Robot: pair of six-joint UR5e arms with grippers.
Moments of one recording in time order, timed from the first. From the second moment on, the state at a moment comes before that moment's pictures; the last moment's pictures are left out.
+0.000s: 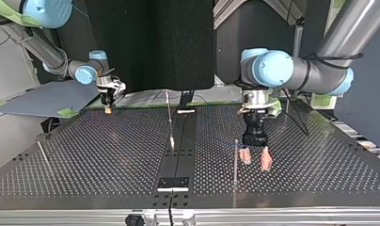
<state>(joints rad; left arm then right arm) -0.21 -1.72 -1.72 -2.58 -1.79 -2.37 1.75 -0.55 1.40 -0.67 1.40 1.66</state>
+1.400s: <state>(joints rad) -0.19 -1.78 -1.69 -2.62 -1.83 -2.22 1.75 -0.55 1.40 -0.66 1.41 1.65</state>
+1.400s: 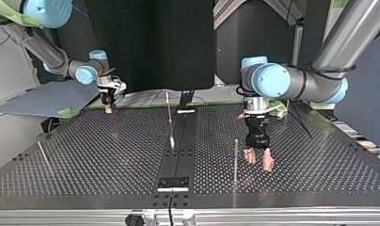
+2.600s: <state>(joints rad) -0.22 -1.78 -1.69 -2.63 -1.82 -2.21 1.76 -0.88 1.51 -0.60 1.53 1.67</state>
